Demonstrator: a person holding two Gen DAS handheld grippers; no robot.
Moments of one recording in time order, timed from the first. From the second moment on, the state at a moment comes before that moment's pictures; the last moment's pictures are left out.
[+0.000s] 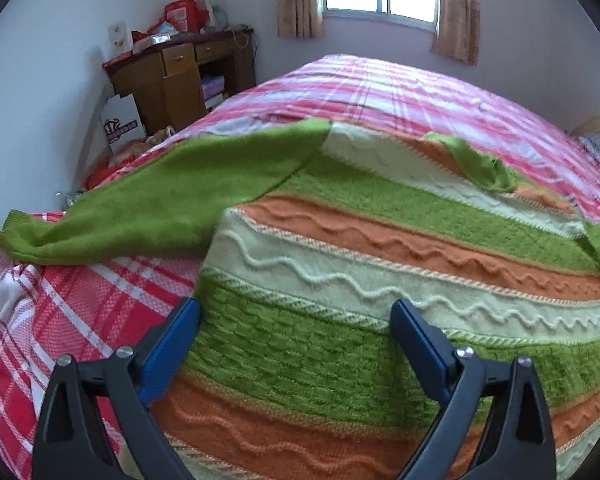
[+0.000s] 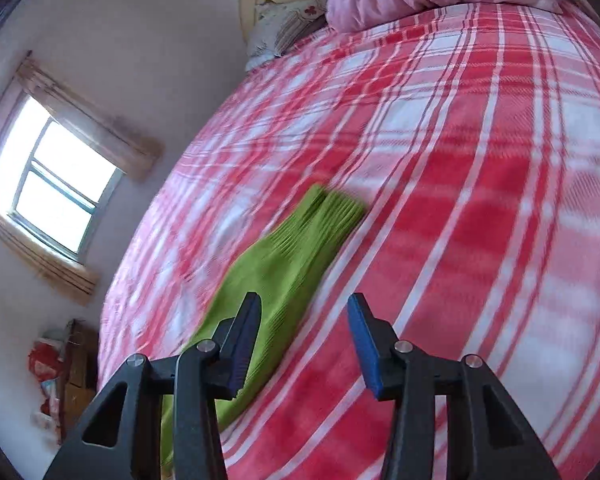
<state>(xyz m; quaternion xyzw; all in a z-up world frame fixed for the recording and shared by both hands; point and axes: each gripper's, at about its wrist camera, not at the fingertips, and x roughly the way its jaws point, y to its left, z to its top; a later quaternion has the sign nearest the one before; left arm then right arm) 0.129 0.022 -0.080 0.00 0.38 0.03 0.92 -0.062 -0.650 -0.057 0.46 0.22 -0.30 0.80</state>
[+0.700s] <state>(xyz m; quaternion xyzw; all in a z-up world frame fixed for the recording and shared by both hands) 0.131 0.014 -0.082 0.00 0.38 0.02 0.92 -0.045 -0.695 -0.061 0.48 0.21 -0.29 0.80</state>
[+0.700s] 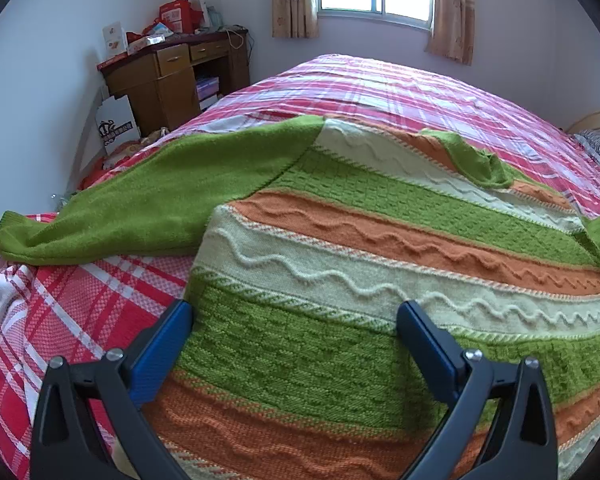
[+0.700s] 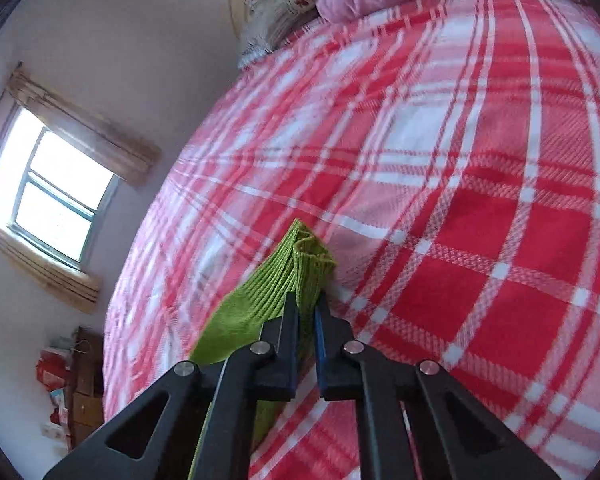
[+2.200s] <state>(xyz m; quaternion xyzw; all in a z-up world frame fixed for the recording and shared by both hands) 0.121 0.049 -0.083 -0.10 0.34 -0.05 0.94 0.230 -0.128 -0.015 0.25 0.38 0.22 0.86</state>
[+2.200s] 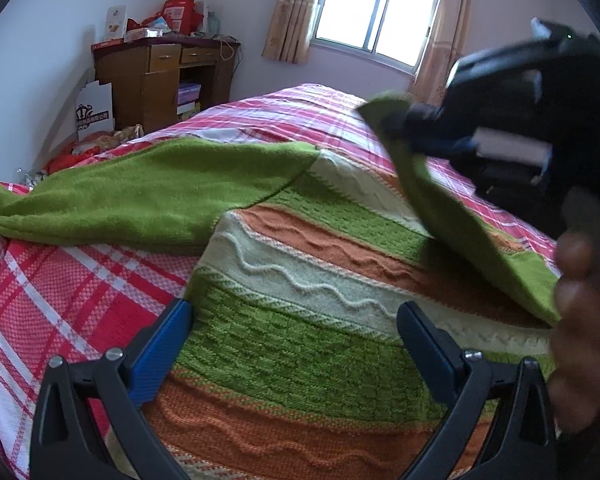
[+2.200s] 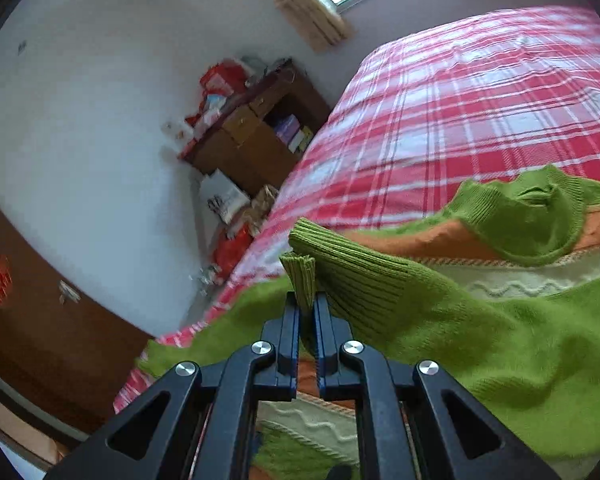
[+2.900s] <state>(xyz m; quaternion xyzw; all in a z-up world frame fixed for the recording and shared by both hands) 0.122 0.049 -0.084 -0.10 0.34 -0.04 0.93 0.209 -0.172 -0.017 0.35 0.37 0.32 0.80</state>
